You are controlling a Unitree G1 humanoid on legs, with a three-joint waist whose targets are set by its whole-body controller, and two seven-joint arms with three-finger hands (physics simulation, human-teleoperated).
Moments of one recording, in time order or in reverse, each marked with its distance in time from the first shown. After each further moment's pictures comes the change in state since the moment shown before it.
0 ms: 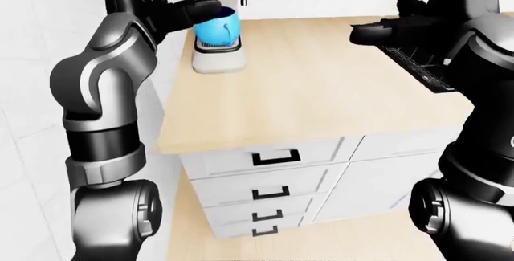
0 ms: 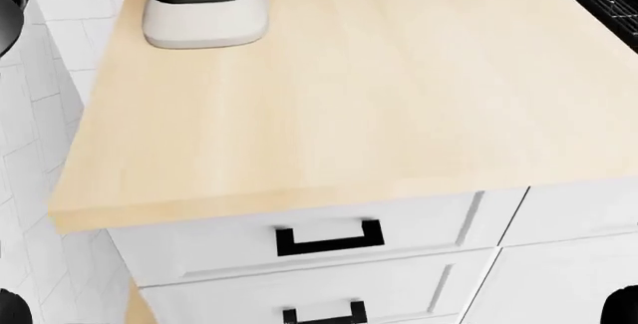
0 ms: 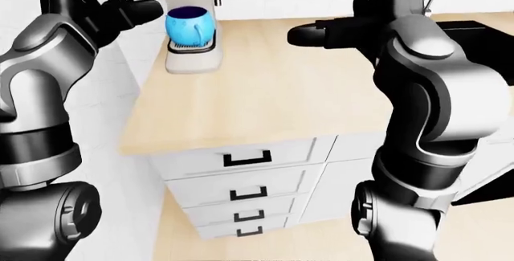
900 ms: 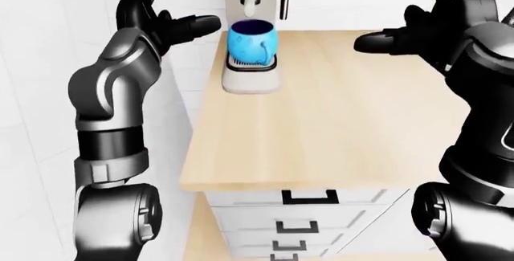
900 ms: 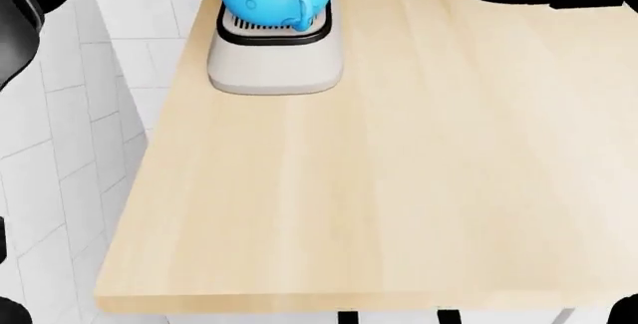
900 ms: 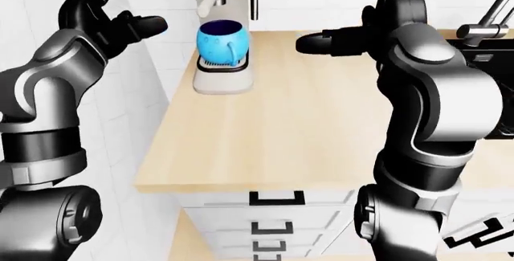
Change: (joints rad) left arm 0.030 -0.003 -0.007 0.109 0.030 -0.071 -0.050; right arm 0.029 -0.014 0.006 0.022 -0.090 0.010 0.044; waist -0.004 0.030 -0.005
